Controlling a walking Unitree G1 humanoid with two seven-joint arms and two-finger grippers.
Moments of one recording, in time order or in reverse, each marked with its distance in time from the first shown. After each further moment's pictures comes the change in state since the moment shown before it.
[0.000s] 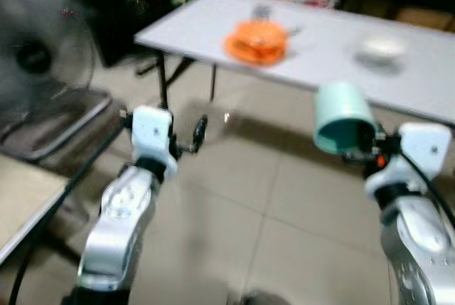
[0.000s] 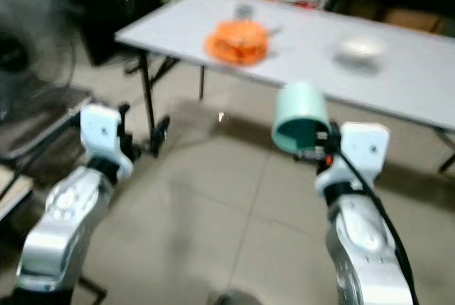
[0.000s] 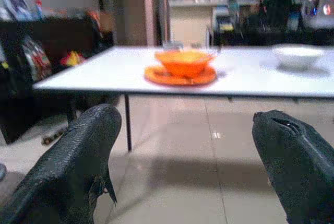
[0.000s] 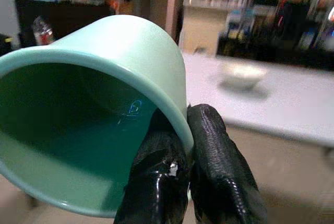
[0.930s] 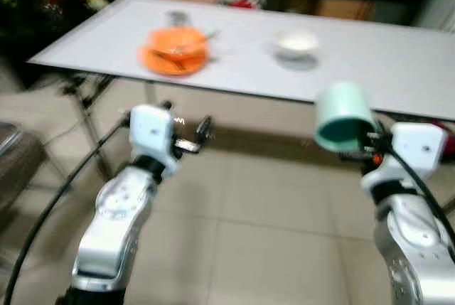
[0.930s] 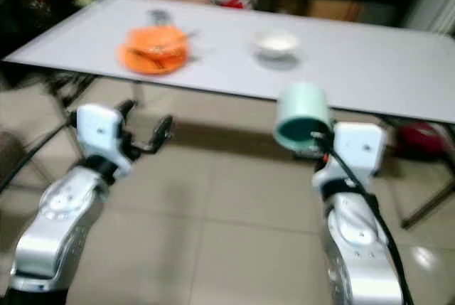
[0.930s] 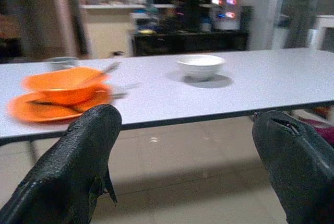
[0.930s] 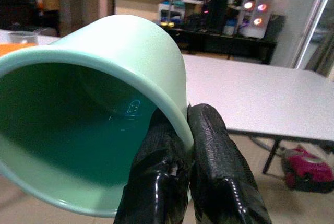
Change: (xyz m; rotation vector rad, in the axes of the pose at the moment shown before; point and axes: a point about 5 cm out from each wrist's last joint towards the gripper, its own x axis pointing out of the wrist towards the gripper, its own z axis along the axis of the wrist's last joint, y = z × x) left arm -0.002 -0.003 0.000 -0.023 -0.003 -0.075; right arm 0.004 0.004 -0.006 -0.001 0.015 -0.017
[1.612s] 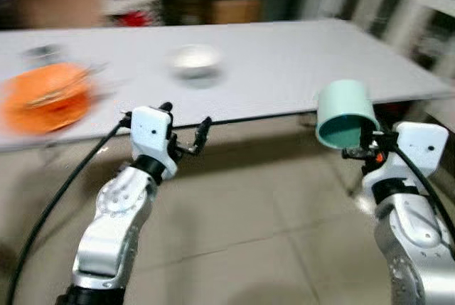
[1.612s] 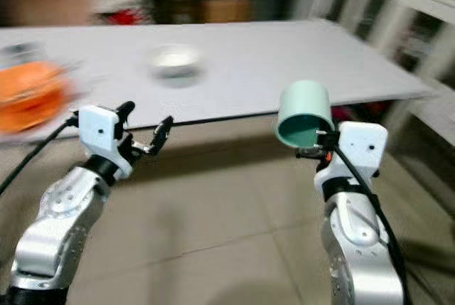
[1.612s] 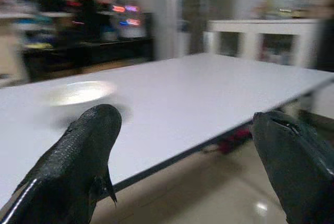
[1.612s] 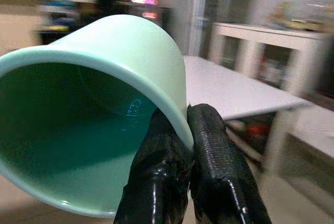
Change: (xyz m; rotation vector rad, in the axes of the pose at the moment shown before) left arm 0.003 -0.004 0.000 -0.016 0.003 -0.024; right arm 0.001 -0.008 -0.001 0.025 0.003 -0.031
